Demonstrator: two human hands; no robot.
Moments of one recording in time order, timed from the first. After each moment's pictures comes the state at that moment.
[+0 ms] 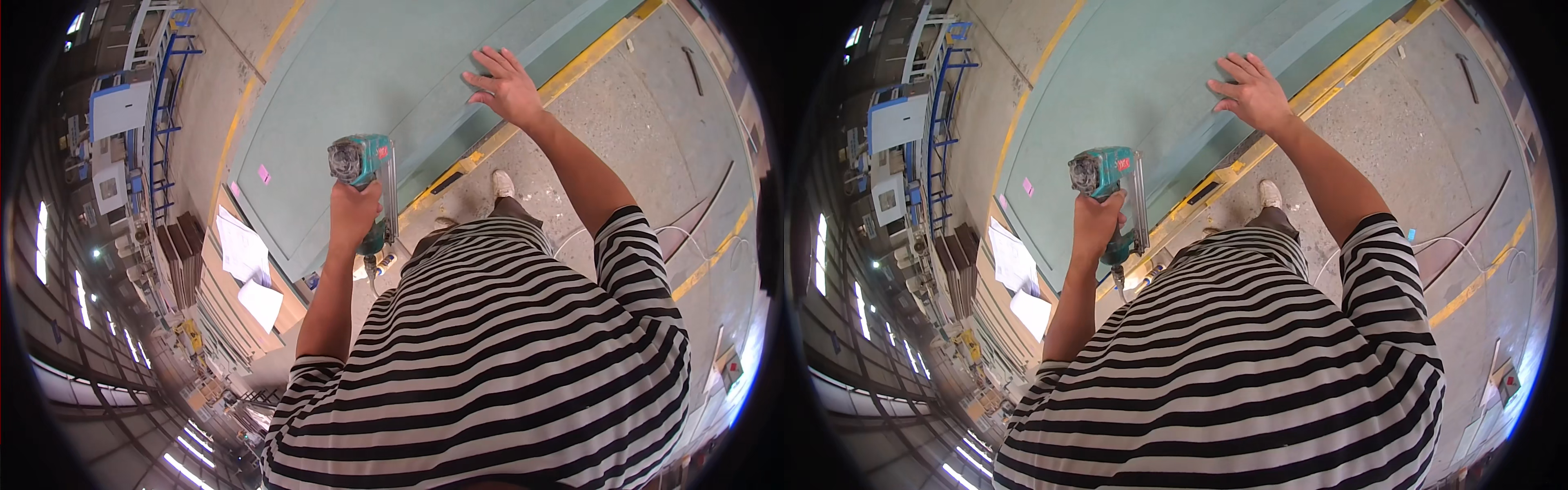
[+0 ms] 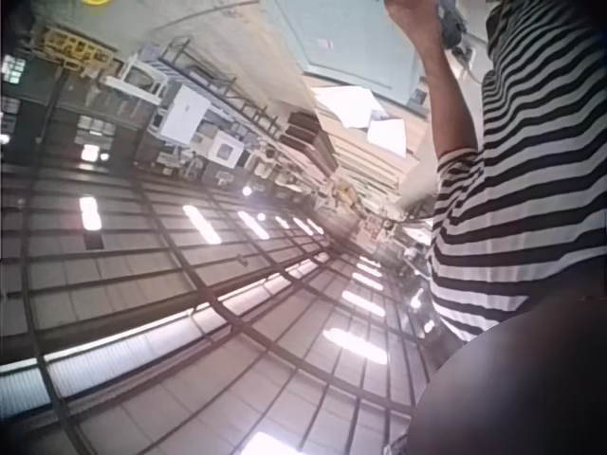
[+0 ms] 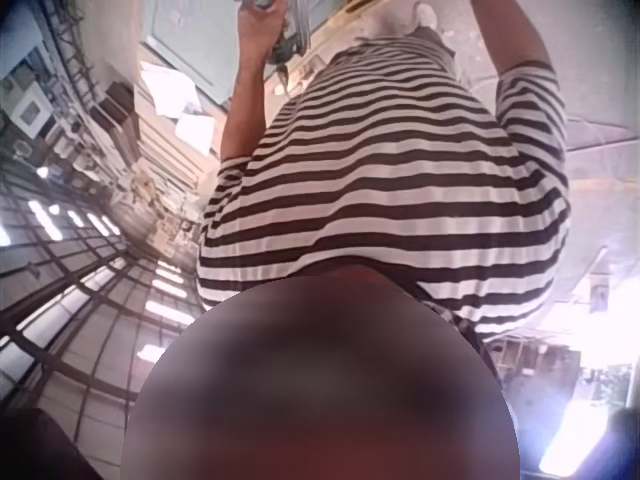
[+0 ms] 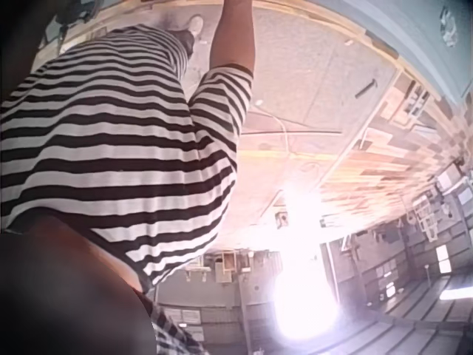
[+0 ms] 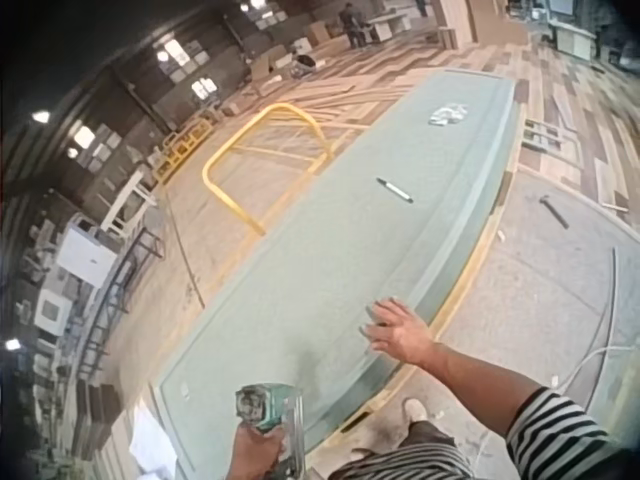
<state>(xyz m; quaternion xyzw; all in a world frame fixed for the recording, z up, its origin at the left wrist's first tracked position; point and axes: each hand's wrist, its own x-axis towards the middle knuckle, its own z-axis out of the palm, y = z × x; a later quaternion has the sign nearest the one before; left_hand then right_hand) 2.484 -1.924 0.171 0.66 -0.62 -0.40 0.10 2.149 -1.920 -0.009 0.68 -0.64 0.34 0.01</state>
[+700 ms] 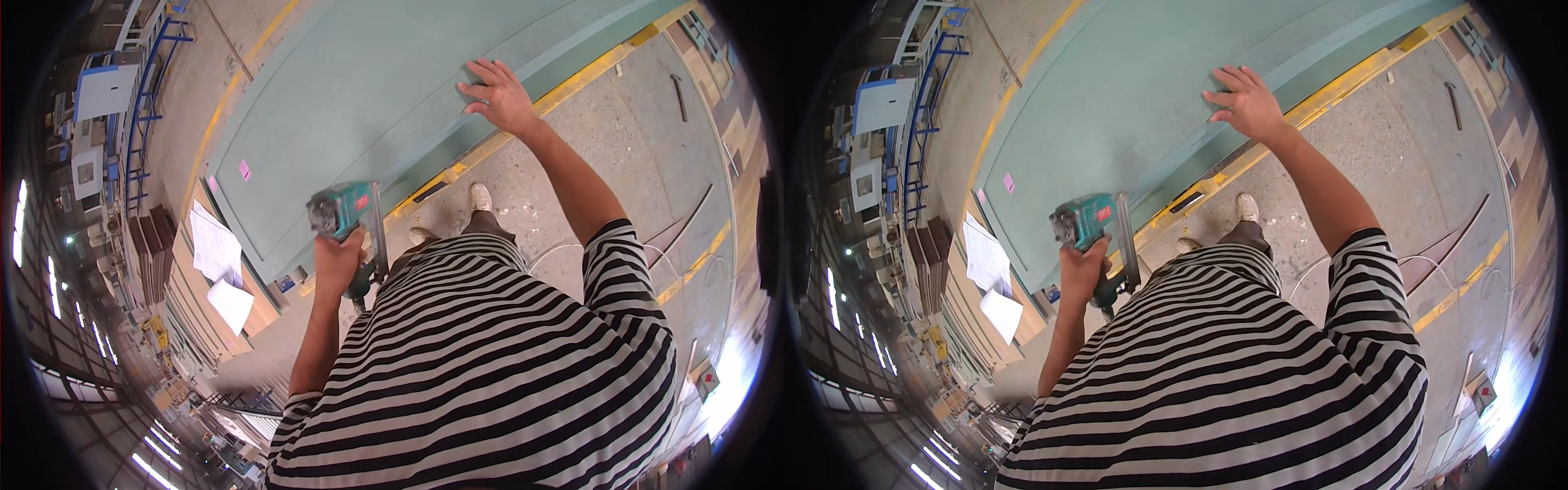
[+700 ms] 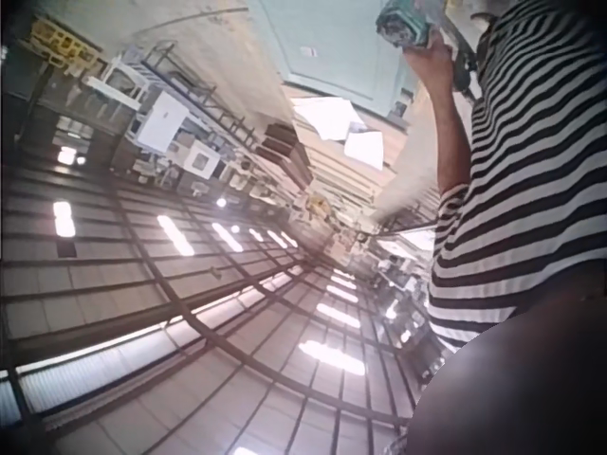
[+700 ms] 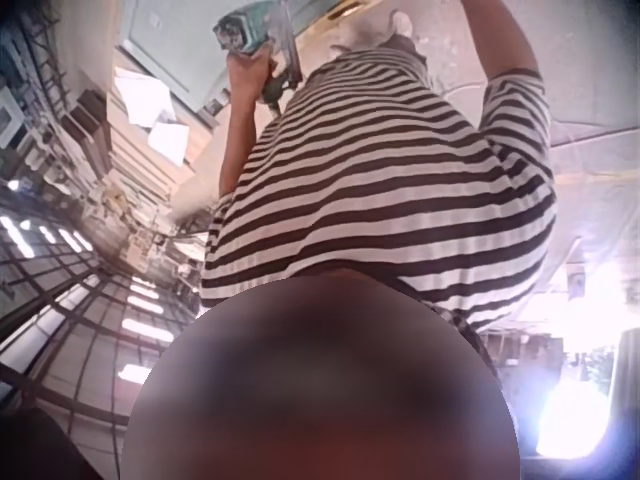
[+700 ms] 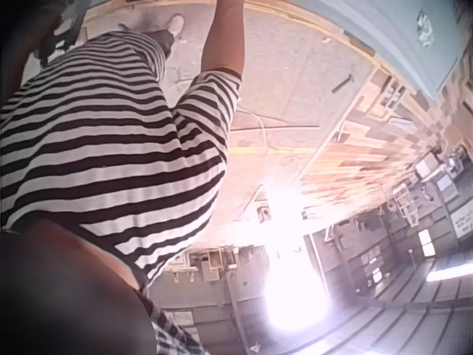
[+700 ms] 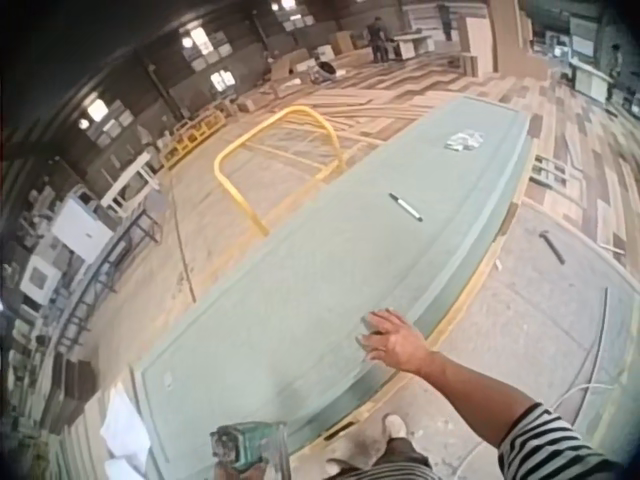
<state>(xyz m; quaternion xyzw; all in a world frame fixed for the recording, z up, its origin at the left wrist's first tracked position) 2.526 -1.865 0.181 0.73 -0.53 -0.42 0.11 2.140 -1.927 0.003 0.72 -0.63 0.29 -0.03</state>
